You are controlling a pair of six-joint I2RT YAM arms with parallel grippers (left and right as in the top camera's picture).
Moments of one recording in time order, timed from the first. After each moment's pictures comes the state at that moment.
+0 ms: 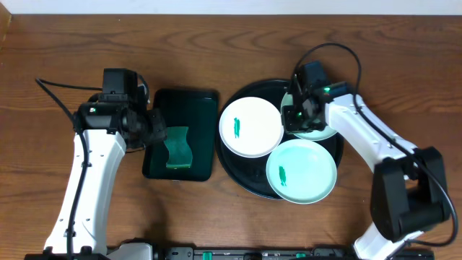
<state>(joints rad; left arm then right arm) 0.00 1.39 1.19 -1.08 0.12 -0.29 0.34 1.83 1.26 -0.77 -0.21 0.25</state>
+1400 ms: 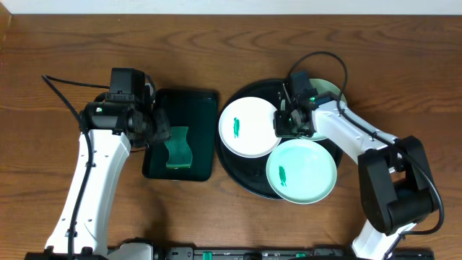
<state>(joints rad) -0.04 1.39 1.19 -1.07 0.09 -0.30 0.39 1.89 1.18 -0.61 -0.15 0.36</state>
